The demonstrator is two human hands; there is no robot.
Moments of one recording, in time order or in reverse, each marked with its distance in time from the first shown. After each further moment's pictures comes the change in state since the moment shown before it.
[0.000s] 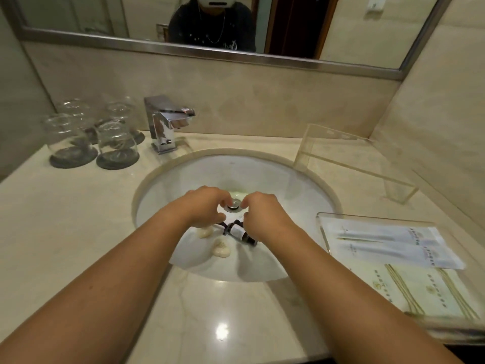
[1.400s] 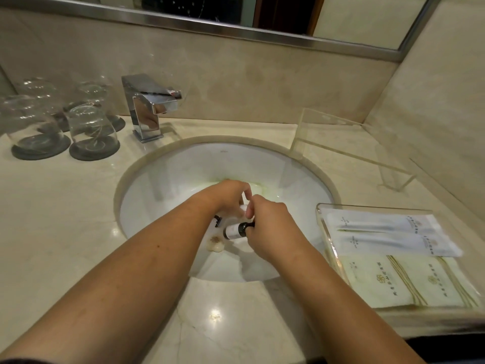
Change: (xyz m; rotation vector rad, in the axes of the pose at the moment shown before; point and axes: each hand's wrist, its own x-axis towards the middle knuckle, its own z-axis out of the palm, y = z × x) left_hand 0.066 0.030 0.032 -0.196 -0.125 0.071; right_hand -0.033 0.008 0.006 0.036 0.042 0.084
